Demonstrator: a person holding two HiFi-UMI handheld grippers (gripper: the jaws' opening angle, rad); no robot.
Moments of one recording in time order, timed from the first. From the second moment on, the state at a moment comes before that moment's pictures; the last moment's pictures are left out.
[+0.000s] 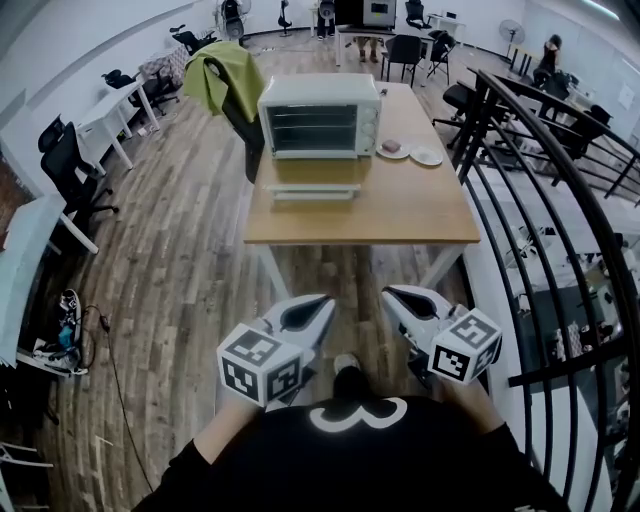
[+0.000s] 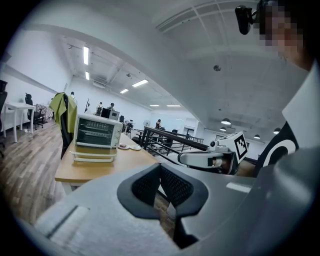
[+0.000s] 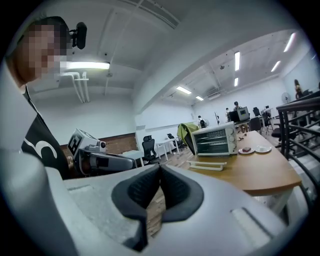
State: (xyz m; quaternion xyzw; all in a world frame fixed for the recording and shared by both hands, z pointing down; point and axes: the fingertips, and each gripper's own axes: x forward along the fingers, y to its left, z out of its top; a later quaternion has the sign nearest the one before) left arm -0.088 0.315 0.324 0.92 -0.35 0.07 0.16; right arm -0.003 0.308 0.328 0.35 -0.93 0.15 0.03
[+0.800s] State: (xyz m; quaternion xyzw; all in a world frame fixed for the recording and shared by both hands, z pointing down) left arm -0.058 0.024 0.363 0.89 -0.39 0.09 0.22; right arm 0.030 0.015 0.364 0.31 -0.93 0.19 0.04
